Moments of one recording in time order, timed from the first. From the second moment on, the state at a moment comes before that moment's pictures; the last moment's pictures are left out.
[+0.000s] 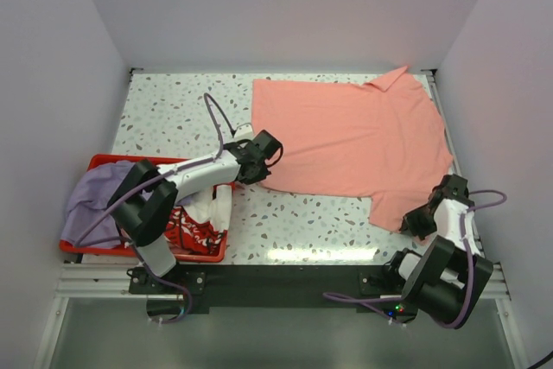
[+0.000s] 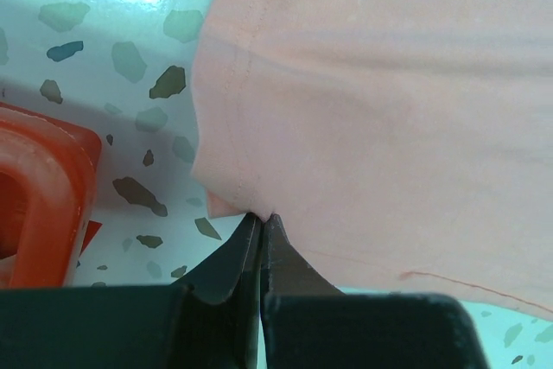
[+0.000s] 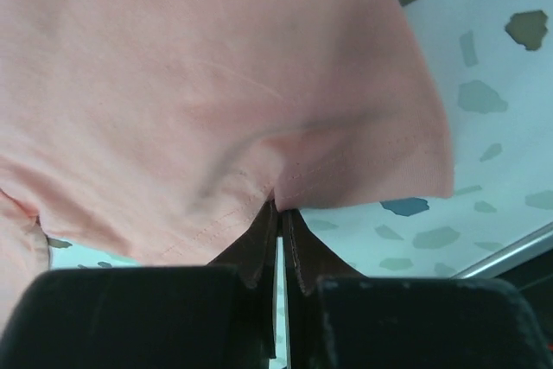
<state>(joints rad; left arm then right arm) -0.75 1.72 1.11 -0.54 -0.41 -1.04 -0.54 1.09 0.49 -0.79 -0.03 0.64</state>
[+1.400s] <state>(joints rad) -0.75 1.60 1.02 -0.53 -0.35 -1.09 -0.51 1.04 0.73 -0.86 -0.15 0.55</state>
